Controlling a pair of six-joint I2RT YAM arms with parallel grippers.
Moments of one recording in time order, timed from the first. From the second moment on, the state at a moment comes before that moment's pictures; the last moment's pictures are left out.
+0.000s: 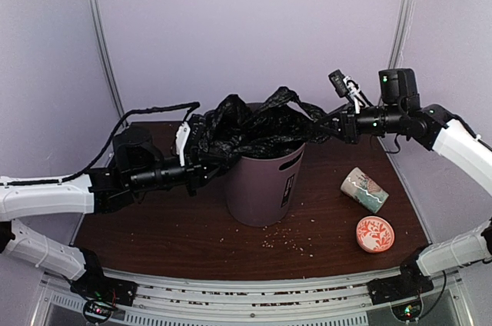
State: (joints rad) left arm -0.92 1.19 0.75 0.33 0.27 -0.17; right arm 0.46 1.21 1.22 -0.46 -0.59 -0.06
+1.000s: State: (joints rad) left arm -0.86 1.33 0.69 0.43 0.12 -0.12; right arm 0.39 1.21 0.97 -0.37 -0.74 -0.17
